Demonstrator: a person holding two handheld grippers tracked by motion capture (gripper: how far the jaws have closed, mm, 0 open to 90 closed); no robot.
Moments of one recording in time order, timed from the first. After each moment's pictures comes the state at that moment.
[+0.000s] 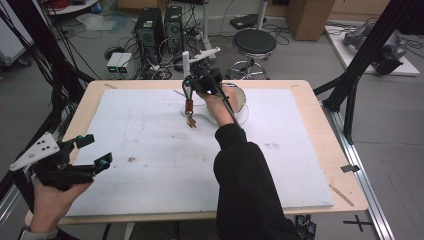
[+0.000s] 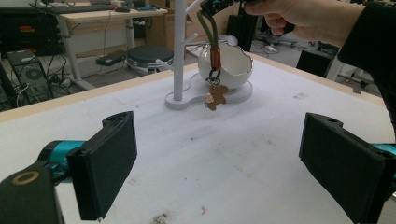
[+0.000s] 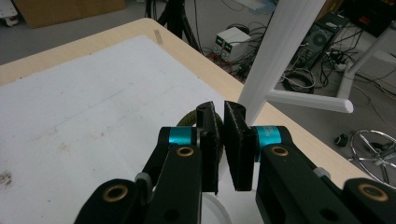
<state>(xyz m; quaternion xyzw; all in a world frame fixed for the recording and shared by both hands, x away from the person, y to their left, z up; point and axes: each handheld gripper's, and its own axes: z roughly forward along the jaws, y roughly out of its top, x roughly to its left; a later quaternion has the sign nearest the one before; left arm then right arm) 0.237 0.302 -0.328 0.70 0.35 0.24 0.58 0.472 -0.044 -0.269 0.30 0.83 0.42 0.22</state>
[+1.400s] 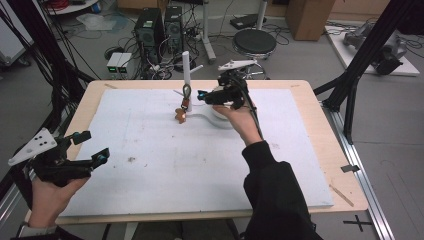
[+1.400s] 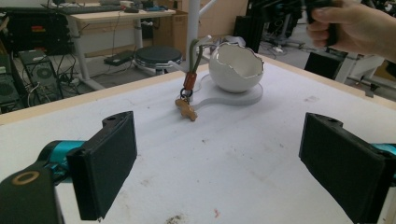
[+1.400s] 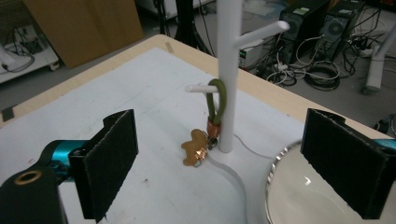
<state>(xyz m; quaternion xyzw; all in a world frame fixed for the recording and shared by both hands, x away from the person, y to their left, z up) 0.247 0.310 -0.326 0.69 0.36 0.25 0.58 0.445 -0.120 -0.281 0.34 0.78 0.49 0.16</state>
